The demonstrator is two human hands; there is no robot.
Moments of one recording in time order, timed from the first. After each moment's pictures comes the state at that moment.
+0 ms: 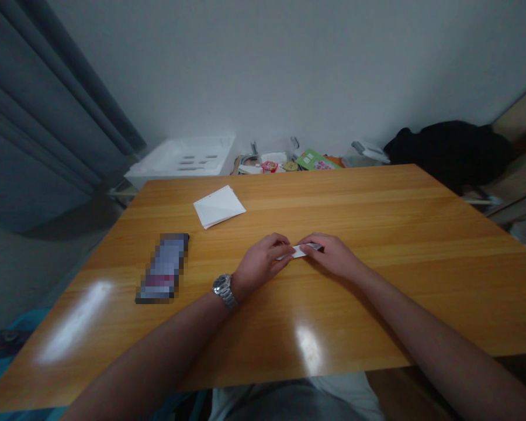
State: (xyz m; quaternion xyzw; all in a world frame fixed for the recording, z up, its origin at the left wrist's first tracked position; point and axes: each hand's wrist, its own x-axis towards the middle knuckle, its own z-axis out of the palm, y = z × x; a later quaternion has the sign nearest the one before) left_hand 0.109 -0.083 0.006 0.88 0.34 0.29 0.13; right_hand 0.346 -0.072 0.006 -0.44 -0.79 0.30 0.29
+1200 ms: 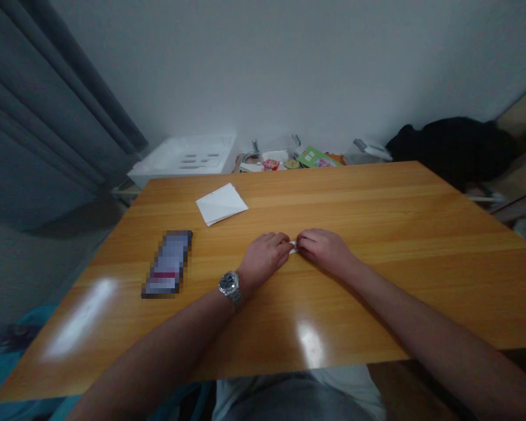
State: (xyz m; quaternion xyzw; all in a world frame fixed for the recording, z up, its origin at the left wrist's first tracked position) left_hand 0.115 -0.084 0.017 0.91 0.38 0.14 -0.01; right_hand 0.334 -0.070 0.005 -0.37 -0.91 -0.02 0.17
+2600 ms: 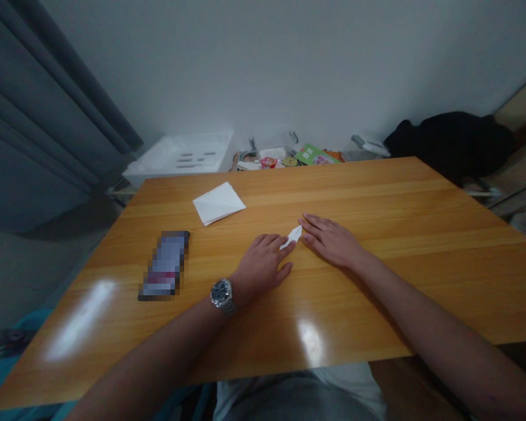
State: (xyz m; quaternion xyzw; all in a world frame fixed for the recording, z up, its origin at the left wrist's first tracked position) left_hand 0.111 -0.100 0.020 0.92 0.37 0.13 0.01; right_hand 0.360 -0.055 -0.009 -0.48 -0.86 0.07 0.15
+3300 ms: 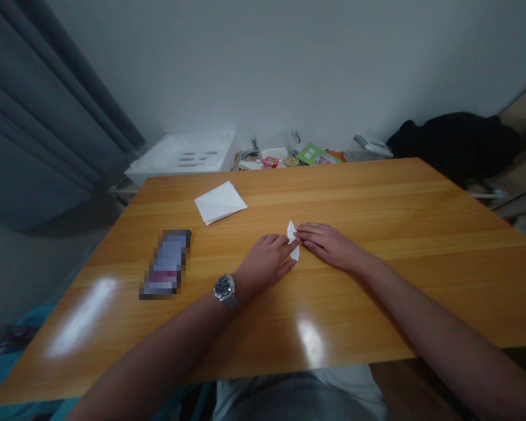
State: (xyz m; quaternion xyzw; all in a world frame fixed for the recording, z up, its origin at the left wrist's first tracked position) left_hand 0.115 -0.094 0.019 0.92 0.36 0.11 0.02; right_hand 0.359 -0.051 -0.010 -0.34 -0.91 0.10 0.20
